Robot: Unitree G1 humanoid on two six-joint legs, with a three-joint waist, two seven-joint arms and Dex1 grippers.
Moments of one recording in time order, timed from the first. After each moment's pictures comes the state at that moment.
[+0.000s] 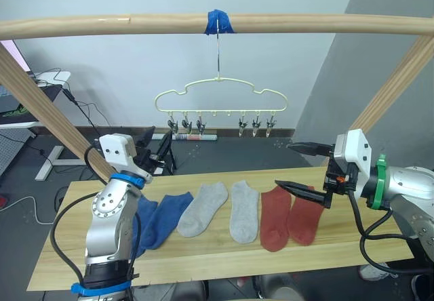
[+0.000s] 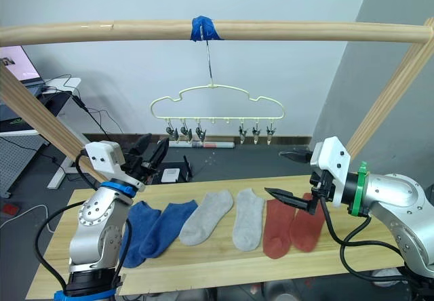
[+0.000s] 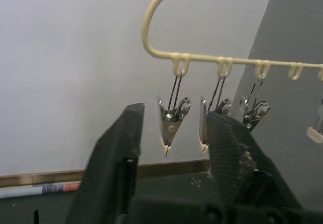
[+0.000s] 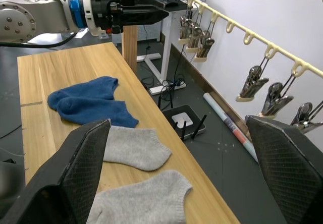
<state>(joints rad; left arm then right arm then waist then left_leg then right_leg) -0.15 0.26 0.21 -0.13 -0.29 0.13 -0.36 -0.14 -0.82 -0.14 -0.66 0.65 0.63 0.82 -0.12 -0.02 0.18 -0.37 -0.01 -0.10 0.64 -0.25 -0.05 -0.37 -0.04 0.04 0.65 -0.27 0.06</state>
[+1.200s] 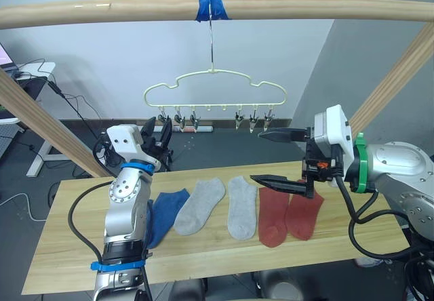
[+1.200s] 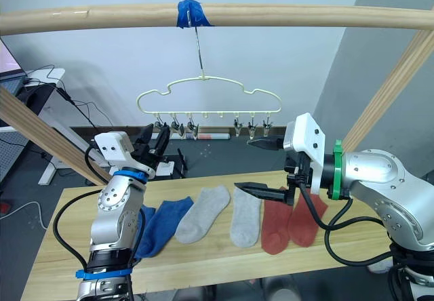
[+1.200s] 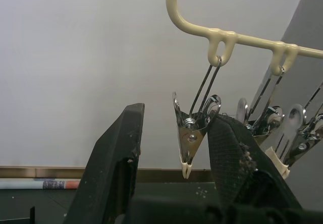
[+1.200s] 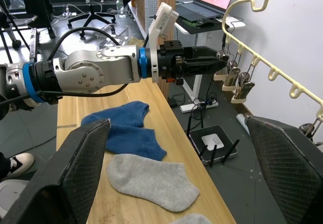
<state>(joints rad) -0.28 0.22 0.20 0.01 -0.27 0.04 -0.27 -0.44 -0.79 -0.02 -0.68 0.81 0.79 0.77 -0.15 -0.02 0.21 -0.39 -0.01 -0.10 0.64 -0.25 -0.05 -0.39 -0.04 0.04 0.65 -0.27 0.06</state>
